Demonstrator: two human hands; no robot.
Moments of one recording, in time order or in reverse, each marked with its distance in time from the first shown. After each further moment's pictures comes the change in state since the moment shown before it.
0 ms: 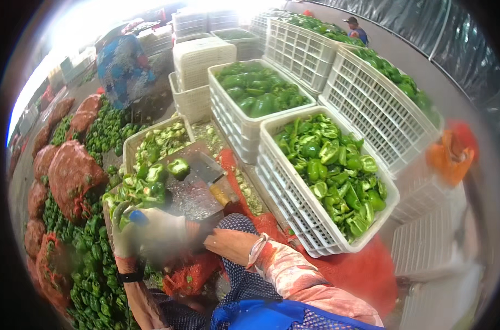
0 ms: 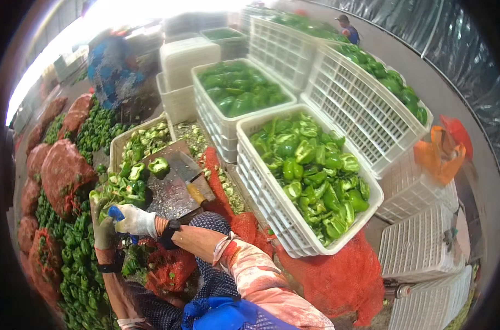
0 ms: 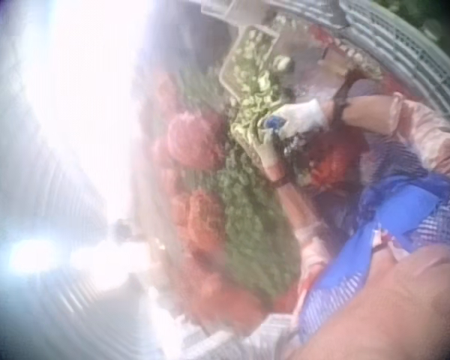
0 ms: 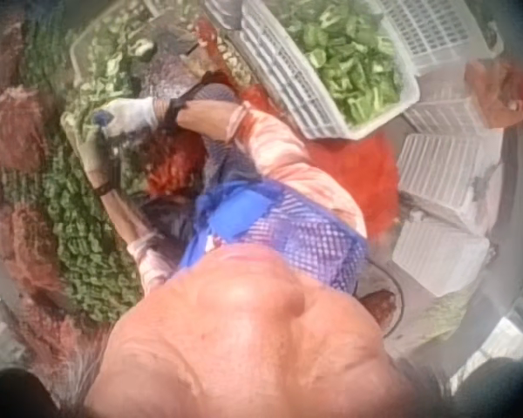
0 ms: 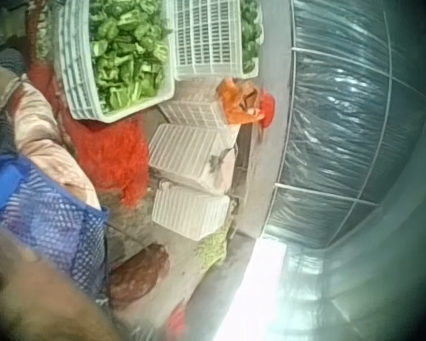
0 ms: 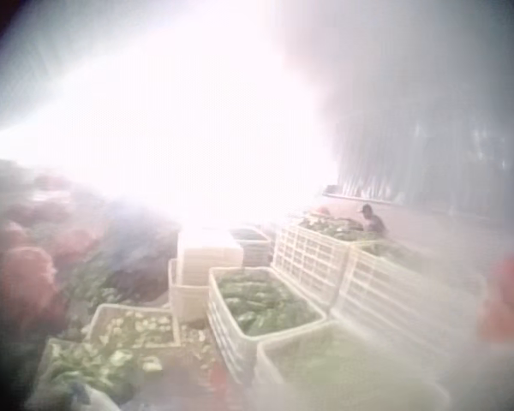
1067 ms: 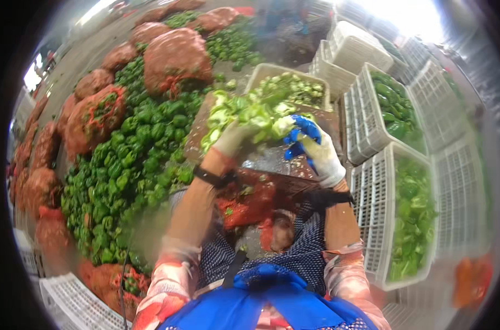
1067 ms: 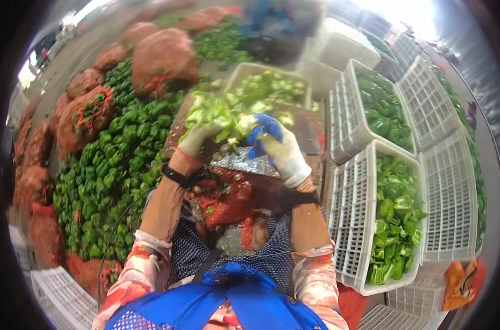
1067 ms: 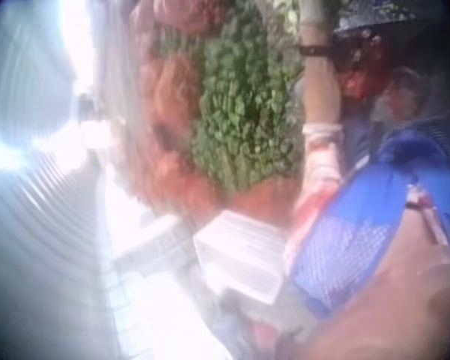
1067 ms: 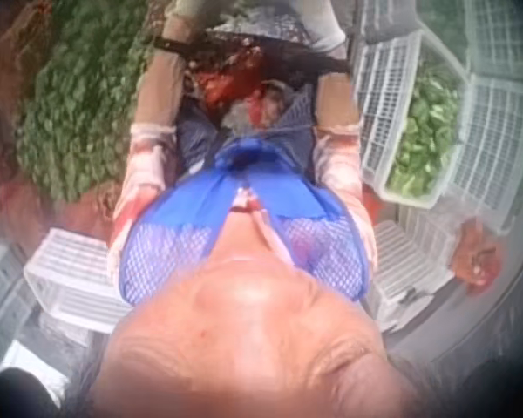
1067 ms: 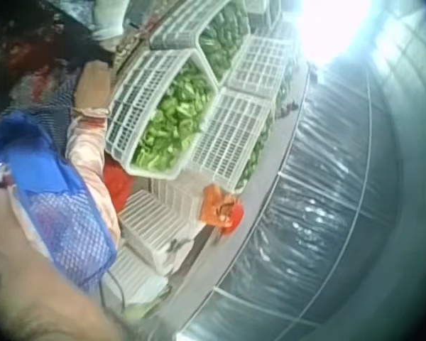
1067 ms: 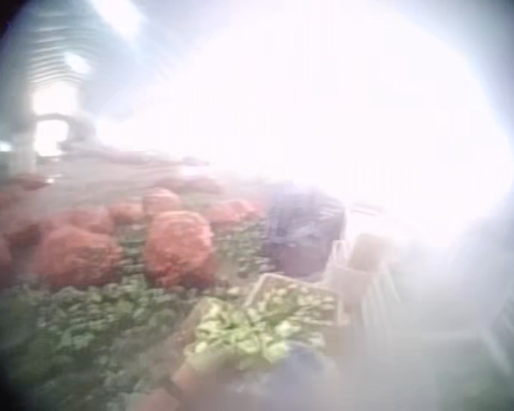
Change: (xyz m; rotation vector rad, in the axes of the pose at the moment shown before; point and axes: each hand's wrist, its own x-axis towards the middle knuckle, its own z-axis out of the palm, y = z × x) left_hand -0.016 0.051 0.010 -0.582 -0.032 -0.364; right_hand -0.017 -0.065 -0.044 0.136 0.217 0.217
